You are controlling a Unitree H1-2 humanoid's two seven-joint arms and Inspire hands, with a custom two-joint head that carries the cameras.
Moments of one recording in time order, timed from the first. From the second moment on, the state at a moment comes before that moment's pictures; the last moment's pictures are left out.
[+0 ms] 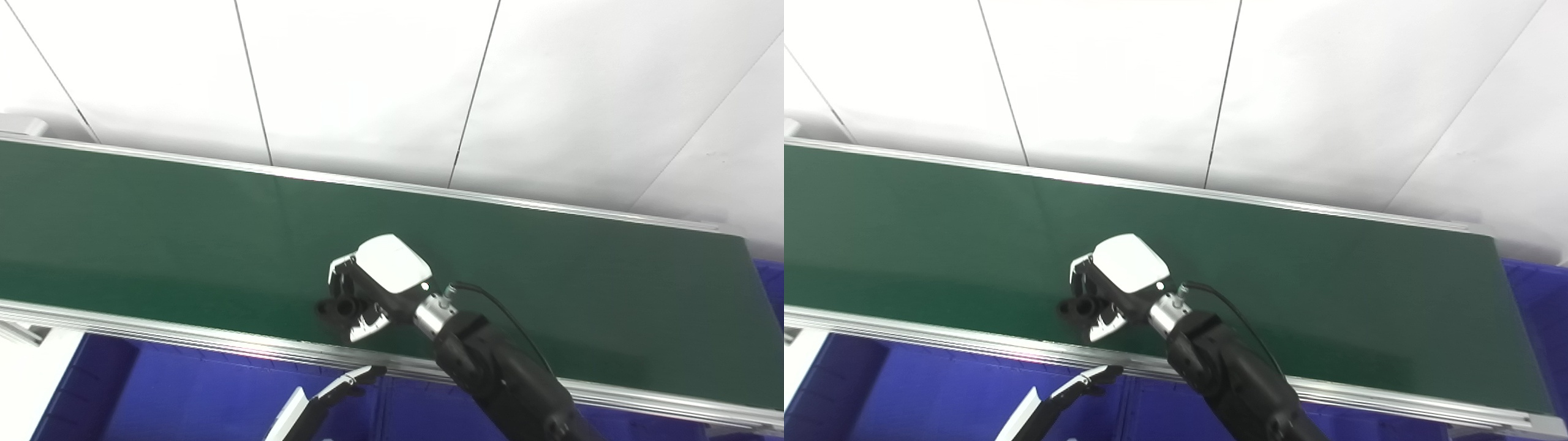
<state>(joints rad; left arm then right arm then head) 0.28 0.39 -0.79 0.09 0.26 -0.45 0.45 -0.34 -0.15 0.70 0.07 -0.85 -0.01 0.14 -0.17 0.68</state>
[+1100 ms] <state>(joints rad) 0.32 0.47 -0.79 -0.02 0.26 -0.45 0.47 0.17 -0.24 0.33 -0.57 -0.85 0.06 0.28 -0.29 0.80</state>
